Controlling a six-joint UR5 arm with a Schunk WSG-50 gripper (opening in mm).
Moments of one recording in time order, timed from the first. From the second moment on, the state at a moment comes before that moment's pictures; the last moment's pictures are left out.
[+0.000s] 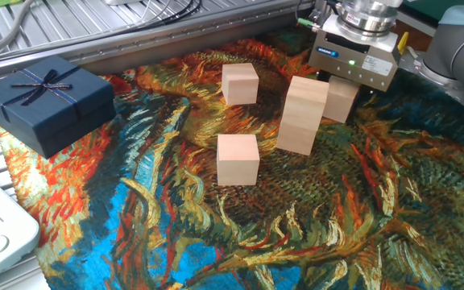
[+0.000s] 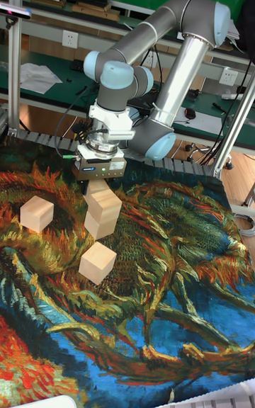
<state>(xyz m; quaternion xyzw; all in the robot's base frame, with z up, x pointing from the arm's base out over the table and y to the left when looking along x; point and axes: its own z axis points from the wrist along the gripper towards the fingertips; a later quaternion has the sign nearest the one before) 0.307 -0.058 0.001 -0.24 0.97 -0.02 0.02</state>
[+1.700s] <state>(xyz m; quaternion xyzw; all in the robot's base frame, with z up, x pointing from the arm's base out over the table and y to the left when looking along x) 0.316 -0.065 0.077 -0.25 0.97 0.01 0.02</state>
